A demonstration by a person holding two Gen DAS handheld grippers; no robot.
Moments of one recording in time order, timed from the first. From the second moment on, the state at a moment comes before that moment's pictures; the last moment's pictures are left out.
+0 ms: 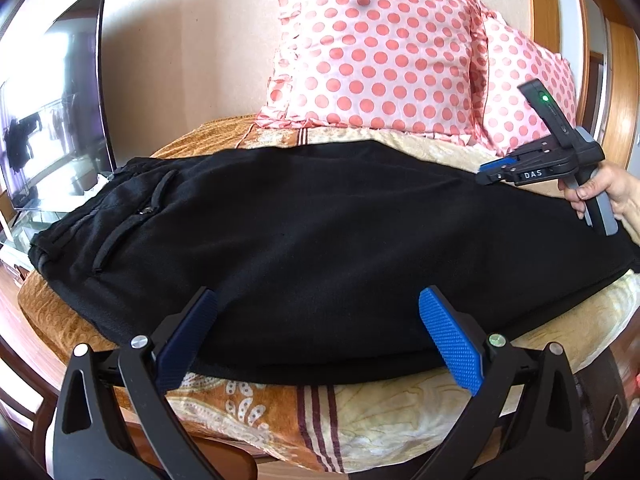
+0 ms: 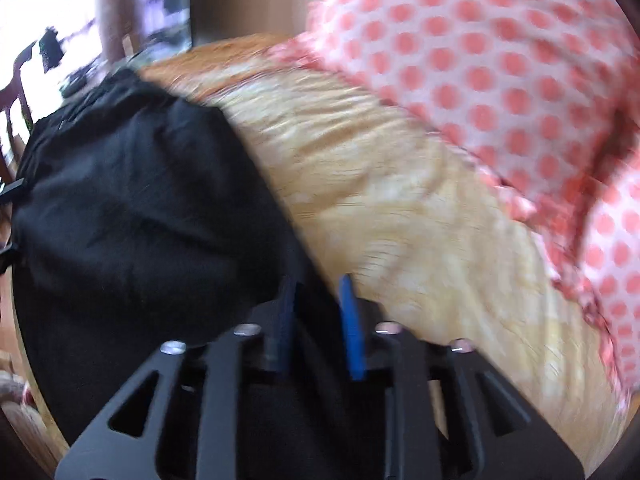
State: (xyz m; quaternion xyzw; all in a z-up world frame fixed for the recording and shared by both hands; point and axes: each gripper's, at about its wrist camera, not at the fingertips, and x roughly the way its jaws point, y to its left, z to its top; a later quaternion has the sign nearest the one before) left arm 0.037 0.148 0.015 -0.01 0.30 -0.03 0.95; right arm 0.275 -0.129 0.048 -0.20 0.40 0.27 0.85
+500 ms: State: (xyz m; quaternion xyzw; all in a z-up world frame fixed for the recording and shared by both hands) left arm 0.063 0.087 0.035 -0.01 0.28 -0.12 0.95; right arm 0.192 -0.276 0.045 -0.12 0.38 0.09 0.91
